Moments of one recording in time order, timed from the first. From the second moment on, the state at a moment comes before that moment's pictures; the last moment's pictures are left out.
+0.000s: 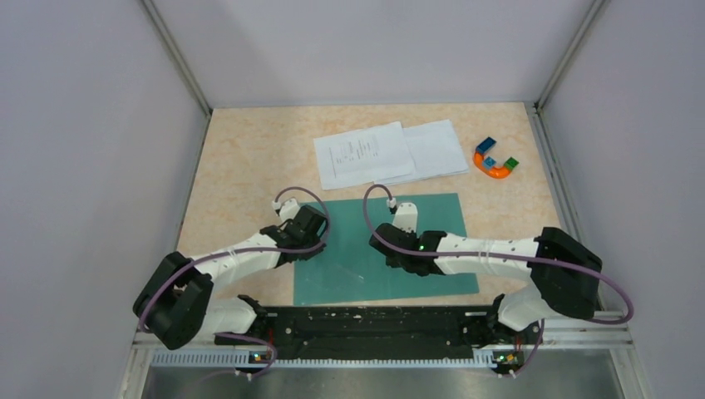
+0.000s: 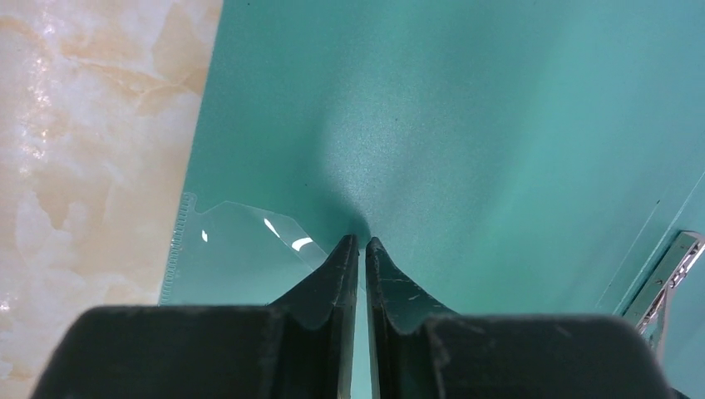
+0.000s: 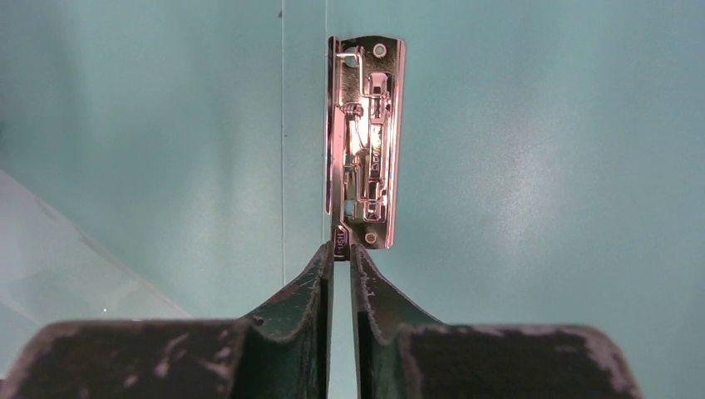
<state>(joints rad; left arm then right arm) -0.65 1.27 0.55 -0.34 -0.29 -1.09 1.11 1.46 0.80 -0.42 0.51 0.93</state>
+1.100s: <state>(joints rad) -0.65 1.24 0.75 -0.44 -0.17 -0.84 0.99 1.15 0.50 -0.06 0.08 0.87</state>
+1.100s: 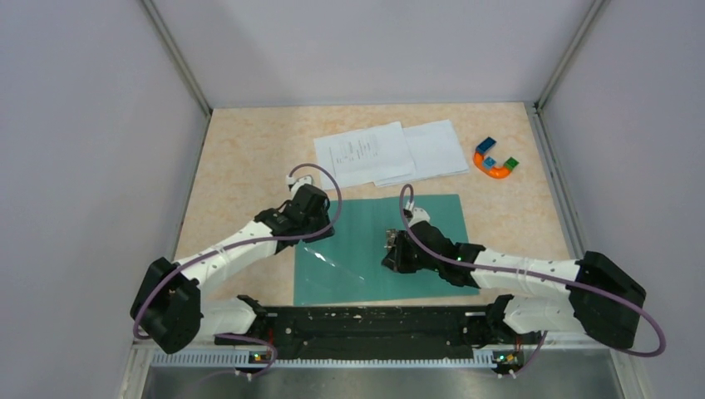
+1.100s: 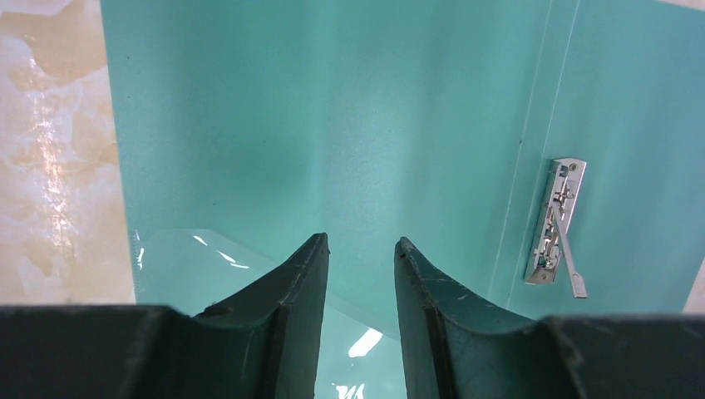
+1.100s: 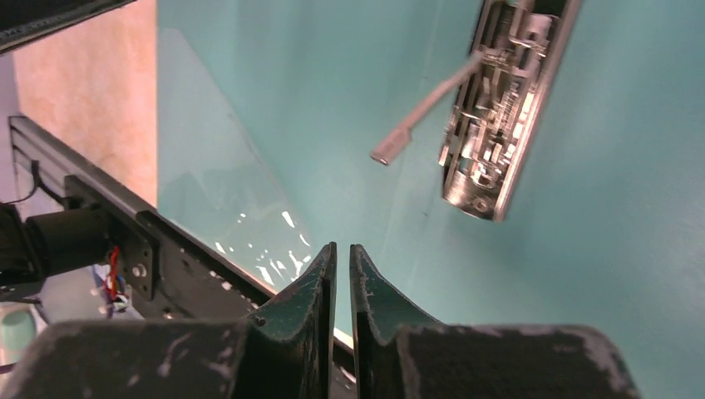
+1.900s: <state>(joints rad) -0.64 1.23 0.86 -0.49 -0.18 -0.75 0.79 1.48 0.65 0.13 0.04 0.78</state>
